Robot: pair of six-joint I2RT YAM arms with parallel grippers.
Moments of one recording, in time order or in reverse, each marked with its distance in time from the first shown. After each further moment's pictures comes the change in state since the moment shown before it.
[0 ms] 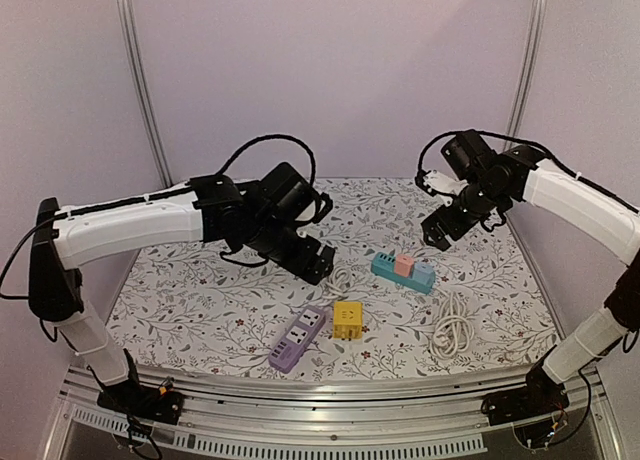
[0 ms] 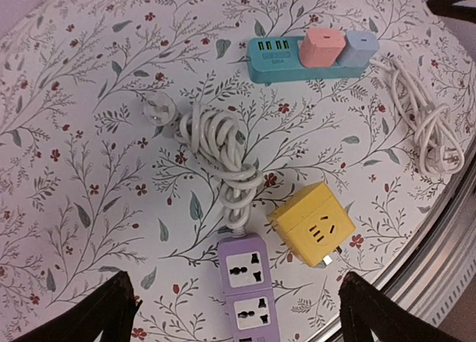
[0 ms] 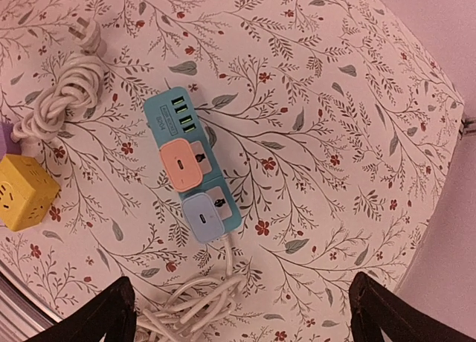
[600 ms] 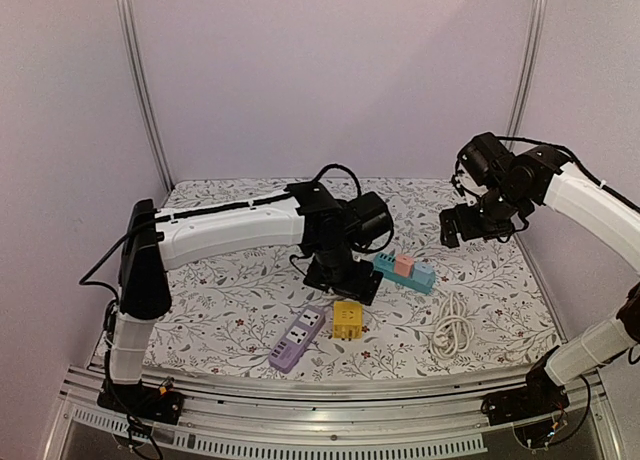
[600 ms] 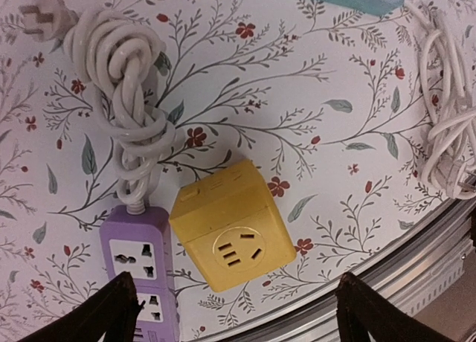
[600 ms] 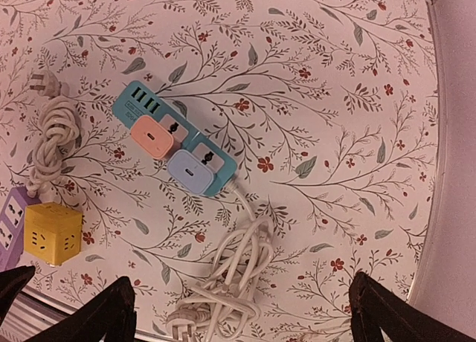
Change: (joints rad) left arm -0.098 0.520 0.552 -0.372 0.097 -0.336; right arm 0.000 -0.137 -0.032 -0.151 0.071 0.527
